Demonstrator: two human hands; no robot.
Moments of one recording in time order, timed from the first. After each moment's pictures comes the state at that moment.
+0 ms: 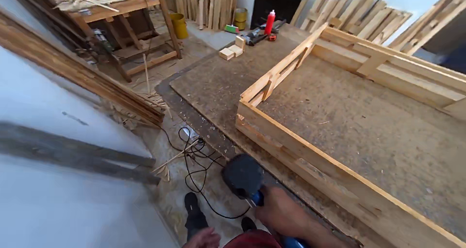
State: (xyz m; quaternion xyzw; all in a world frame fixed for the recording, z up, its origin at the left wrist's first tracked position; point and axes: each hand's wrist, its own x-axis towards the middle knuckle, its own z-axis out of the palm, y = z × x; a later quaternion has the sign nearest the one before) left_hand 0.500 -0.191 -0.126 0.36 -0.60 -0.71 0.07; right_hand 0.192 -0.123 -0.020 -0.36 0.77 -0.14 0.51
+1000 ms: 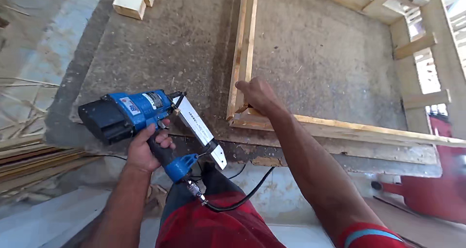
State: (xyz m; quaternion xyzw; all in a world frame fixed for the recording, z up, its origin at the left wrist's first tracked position) left_hand 0.241 -0.698 -0.174 0.20 -0.28 -0.94 -0.02; right_hand 0.013 -0.432 -0.052 -0.03 0.93 -0.26 0.27
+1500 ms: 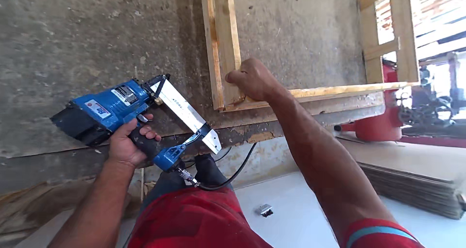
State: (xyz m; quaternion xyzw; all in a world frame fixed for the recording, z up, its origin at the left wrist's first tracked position) left_hand 0.193 -0.749 -0.244 0.26 -0.30 -0.91 -0.15; right_hand 0.014 -0.431 -0.050 -0.07 0.93 -0.25 0.28
